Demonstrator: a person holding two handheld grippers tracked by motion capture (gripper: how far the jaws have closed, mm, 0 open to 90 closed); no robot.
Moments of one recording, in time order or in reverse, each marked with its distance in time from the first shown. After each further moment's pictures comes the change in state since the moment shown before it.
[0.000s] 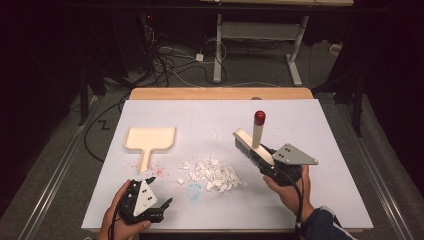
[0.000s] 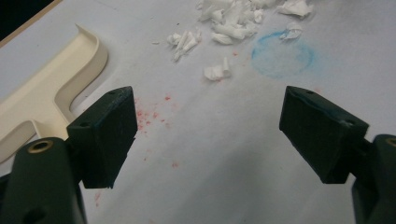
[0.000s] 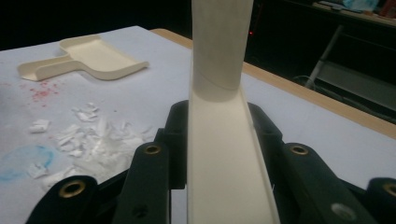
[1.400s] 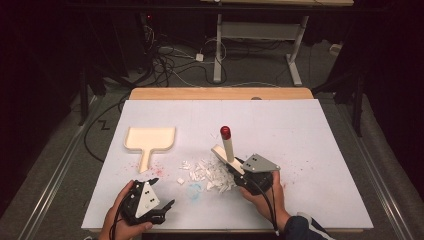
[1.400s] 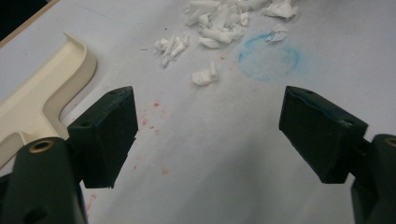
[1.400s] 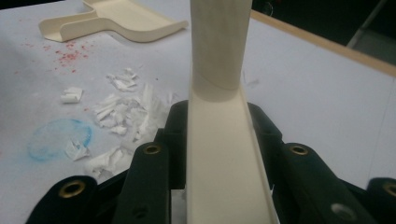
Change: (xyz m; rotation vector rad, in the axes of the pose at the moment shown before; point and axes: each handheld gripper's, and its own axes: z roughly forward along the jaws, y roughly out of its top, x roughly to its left) left arm -0.002 0.002 0.000 -0.011 -0.025 0.021; right arm 0.058 -0.014 0.045 0.124 0.070 -0.028
